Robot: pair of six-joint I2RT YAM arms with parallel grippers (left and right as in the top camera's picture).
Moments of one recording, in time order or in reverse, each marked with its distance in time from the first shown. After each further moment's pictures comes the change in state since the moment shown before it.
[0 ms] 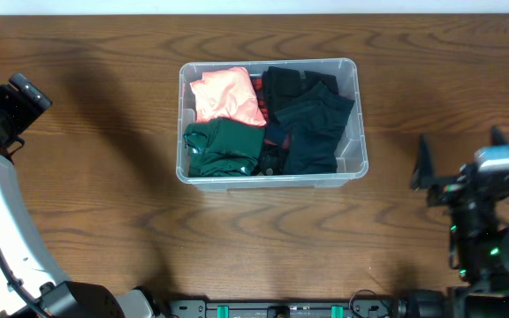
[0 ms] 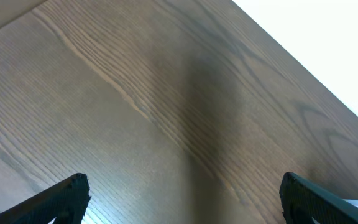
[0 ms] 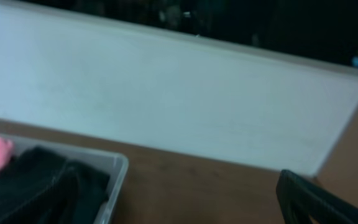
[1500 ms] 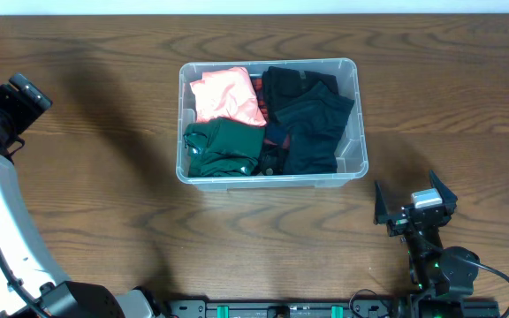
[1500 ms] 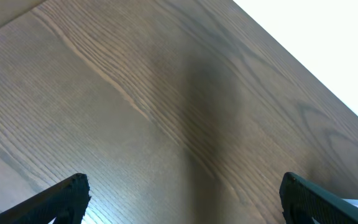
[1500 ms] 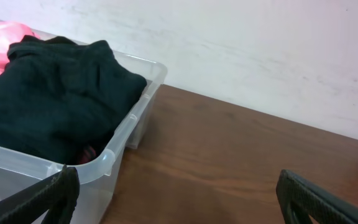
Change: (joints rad) left arm 0.000 0.000 0.000 -0.002 0.000 0.000; right arm -0.013 -0.401 -0.592 0.100 -0.111 -0.049
